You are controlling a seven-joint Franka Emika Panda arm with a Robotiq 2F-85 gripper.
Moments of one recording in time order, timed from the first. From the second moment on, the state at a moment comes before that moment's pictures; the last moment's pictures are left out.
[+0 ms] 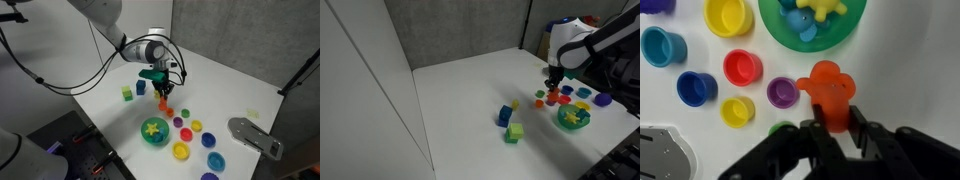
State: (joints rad) arm 0.11 0.47 -0.15 -2.03 -0.28 2.38 0.11
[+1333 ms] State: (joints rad) arm 0.05 0.42 -0.20 -2.26 -0.48 2.40 0.13
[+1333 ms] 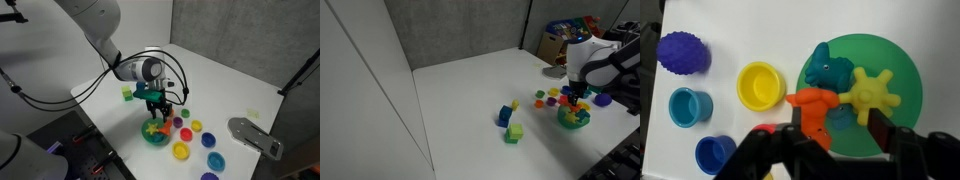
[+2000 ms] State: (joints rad) arm 0.05 0.32 -0.13 -2.26 -0.45 2.38 0.12
